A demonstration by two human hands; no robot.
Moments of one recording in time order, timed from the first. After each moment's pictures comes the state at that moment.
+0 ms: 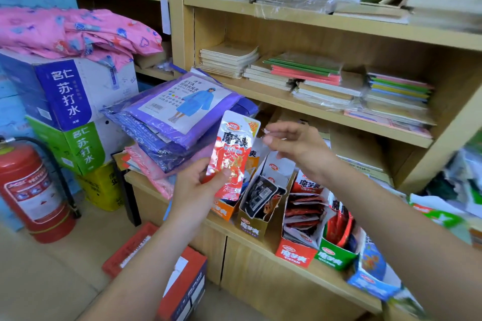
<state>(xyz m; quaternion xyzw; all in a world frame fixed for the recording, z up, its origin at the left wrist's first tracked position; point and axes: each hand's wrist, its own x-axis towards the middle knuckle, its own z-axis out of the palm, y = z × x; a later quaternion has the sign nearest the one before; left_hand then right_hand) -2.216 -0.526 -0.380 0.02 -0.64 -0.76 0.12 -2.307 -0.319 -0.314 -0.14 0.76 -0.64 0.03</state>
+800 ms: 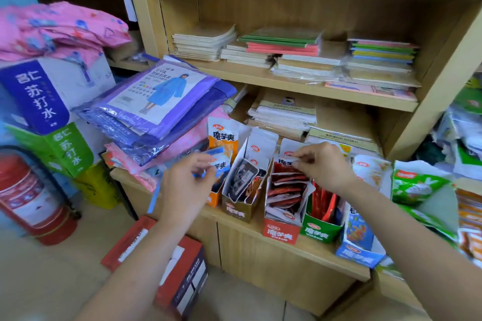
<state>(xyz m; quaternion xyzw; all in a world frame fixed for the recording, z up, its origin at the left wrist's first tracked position) -2.232 -0.507 -0.409 0.01 -0.85 -0.45 0.26 -2.291 -0.219 -0.388 -0.13 0.94 -0.30 -0.13</state>
